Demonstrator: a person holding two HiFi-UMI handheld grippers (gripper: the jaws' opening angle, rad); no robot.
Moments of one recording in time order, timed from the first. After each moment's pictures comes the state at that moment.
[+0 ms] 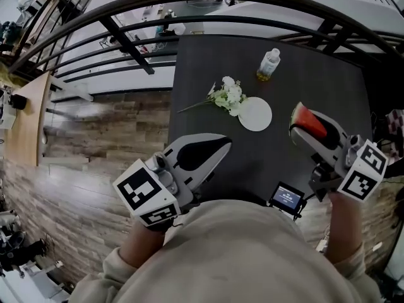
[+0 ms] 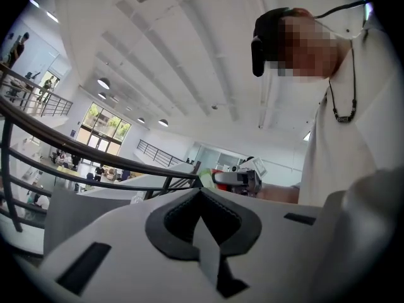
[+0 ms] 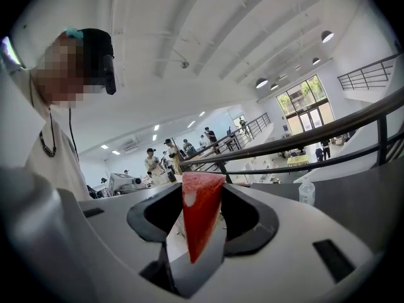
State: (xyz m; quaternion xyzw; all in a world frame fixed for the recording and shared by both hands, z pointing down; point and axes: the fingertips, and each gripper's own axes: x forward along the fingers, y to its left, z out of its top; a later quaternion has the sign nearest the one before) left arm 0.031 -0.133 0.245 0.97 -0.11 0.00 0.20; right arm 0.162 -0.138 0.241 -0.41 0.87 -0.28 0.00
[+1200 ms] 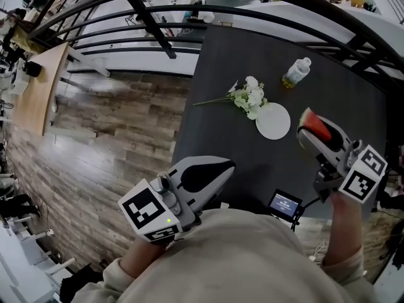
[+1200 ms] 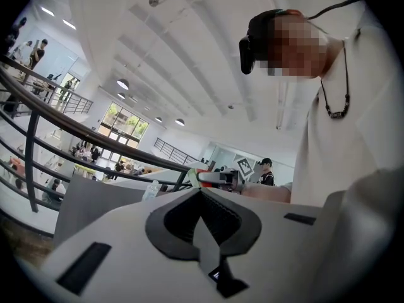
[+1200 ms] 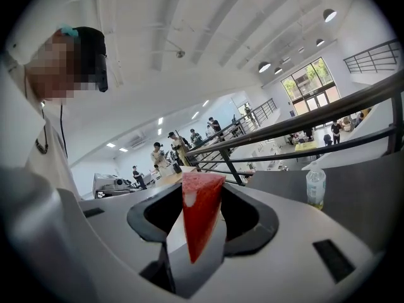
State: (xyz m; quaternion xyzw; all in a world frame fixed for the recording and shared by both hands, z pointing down) left arm 0.010 -0.122 0.281 0.95 -0.19 0.01 0.24; right arm 0.162 -0.186 0.305 -0.36 0.88 -0.32 -0.02
